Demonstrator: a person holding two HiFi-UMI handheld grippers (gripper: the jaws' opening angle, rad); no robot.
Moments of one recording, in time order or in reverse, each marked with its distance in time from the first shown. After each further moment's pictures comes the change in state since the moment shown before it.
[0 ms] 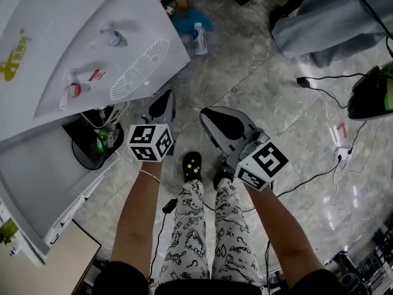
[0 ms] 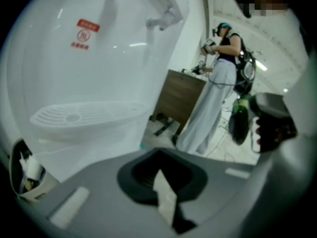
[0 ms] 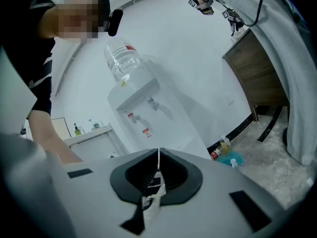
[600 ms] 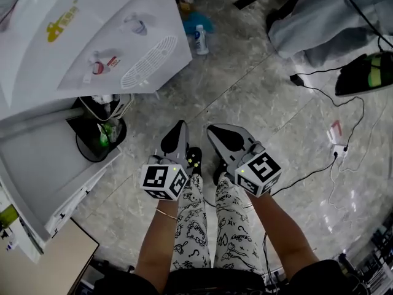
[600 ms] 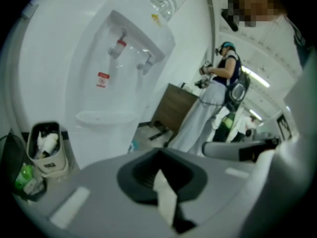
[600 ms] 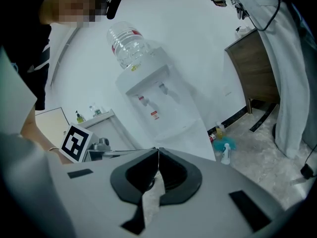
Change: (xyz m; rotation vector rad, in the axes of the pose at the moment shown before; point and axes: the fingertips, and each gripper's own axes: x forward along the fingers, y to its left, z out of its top) left arm -0.122 -0.084 0.003 -0.121 -0.085 0.012; right arm -0.043 0.052 -0.044 -0.011 0.170 -0.048
